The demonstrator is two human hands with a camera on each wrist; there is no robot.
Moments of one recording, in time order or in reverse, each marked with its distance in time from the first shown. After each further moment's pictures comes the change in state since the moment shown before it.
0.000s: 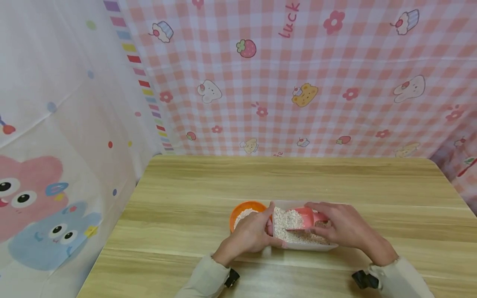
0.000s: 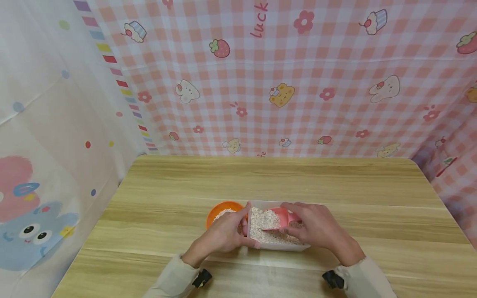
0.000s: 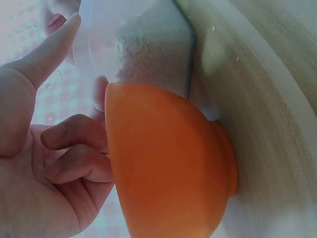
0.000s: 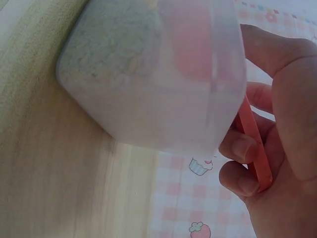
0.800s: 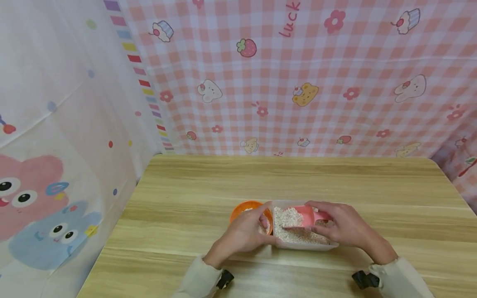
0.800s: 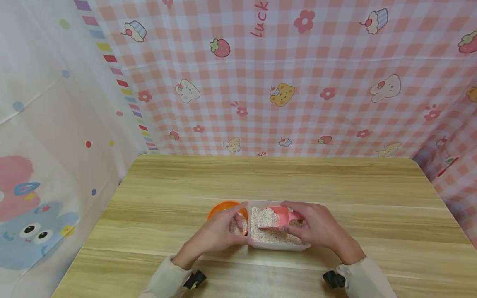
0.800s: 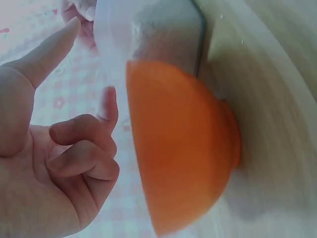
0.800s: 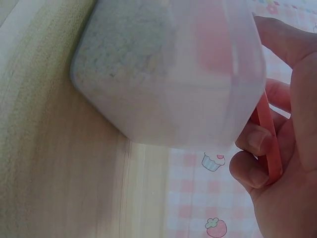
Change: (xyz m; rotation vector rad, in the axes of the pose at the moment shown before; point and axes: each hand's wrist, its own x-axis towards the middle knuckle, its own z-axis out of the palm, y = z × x) left_hand -0.010 -0.009 -0.009 -0.100 0.075 0.017; right_hand -0.002 0.005 0.002 0.151 0.002 0.062
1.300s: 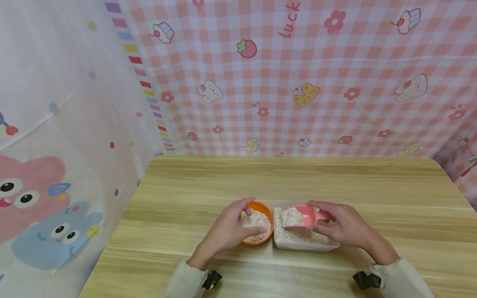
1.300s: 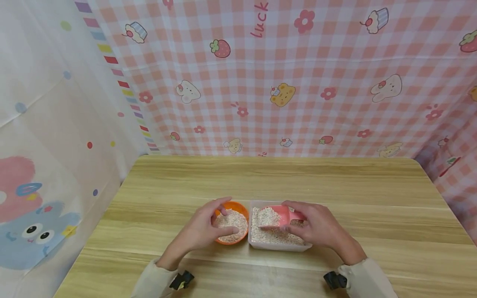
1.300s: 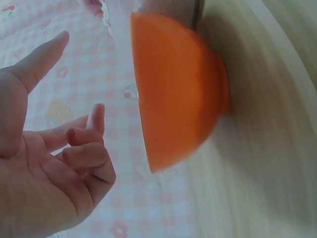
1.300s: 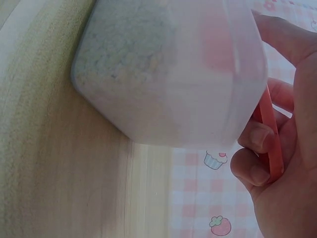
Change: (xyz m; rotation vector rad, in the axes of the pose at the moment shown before) left_hand -0.015 -0.025 -0.020 -0.098 0.133 -0.017; right_hand 0.000 0.001 0.002 0.084 0.021 0.021
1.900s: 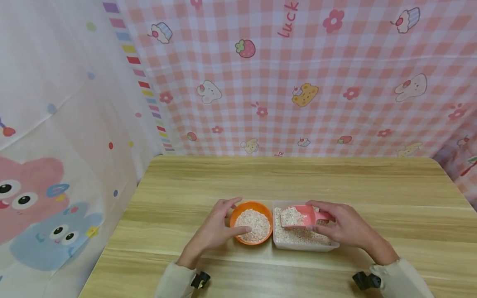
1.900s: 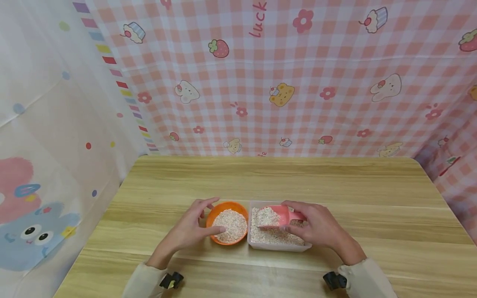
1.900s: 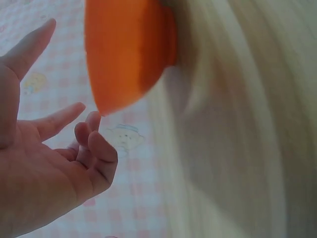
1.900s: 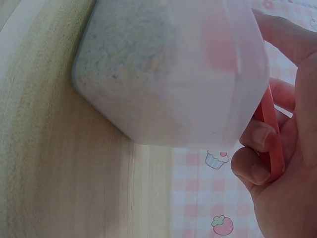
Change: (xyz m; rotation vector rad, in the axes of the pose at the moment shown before) left_hand -0.004 -0.037 -0.011 -0.063 0.021 0.005; right_hand 0.000 0.002 0.000 0.044 -0.014 0.022
